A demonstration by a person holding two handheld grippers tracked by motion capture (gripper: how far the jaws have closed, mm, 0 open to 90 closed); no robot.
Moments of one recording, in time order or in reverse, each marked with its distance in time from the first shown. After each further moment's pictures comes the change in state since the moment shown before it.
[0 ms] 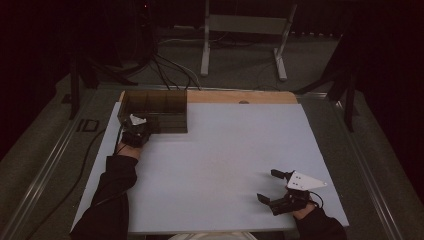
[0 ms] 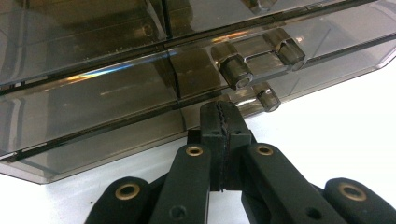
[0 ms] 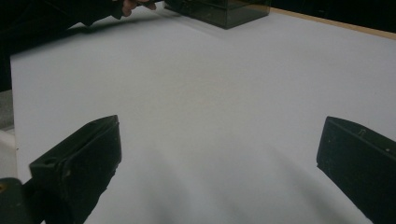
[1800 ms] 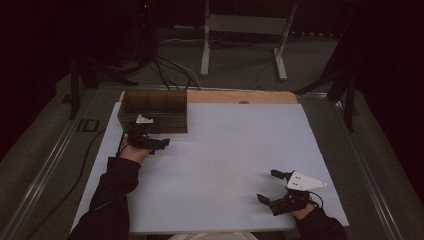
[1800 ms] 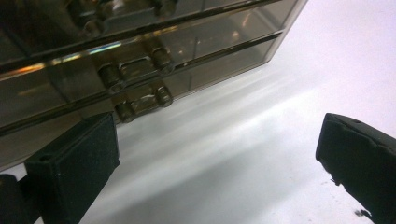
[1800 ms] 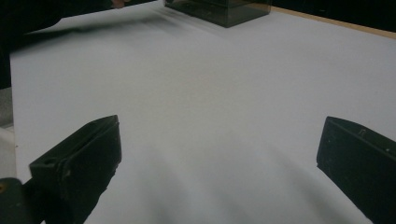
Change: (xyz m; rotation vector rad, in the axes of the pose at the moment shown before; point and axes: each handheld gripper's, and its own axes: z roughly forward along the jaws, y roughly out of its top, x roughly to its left) left arm -0.024 0.013 -0.022 0.047 -0.236 0.014; right arm 0.000 -0.001 0.000 0.003 0.002 -0.005
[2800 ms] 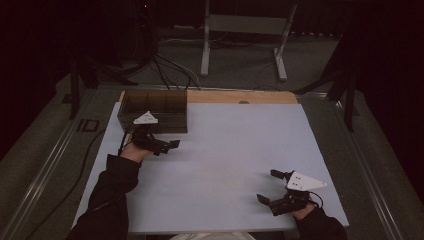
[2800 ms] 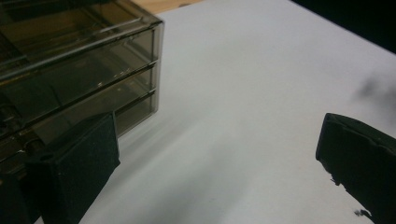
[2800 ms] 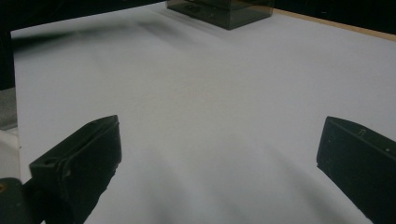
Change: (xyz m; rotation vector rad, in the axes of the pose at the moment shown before) left arm -0.030 0.017 -0.033 -0.134 -0.278 0.157; right arm 0.002 0.001 0.001 0.000 0.006 -0.007
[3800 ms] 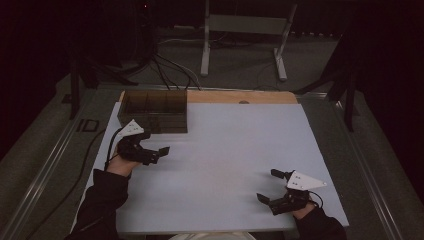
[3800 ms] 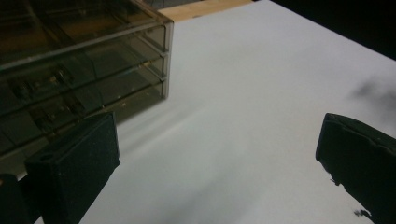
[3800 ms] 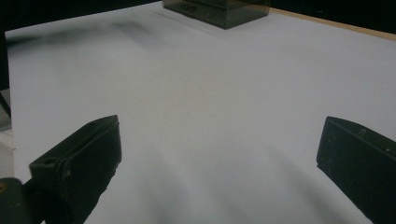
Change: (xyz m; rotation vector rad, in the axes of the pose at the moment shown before) left arm -0.019 -0.024 -0.039 -0.053 0.076 -0.013; right arm -0.002 0.000 0.000 -0.004 -0.011 0.010
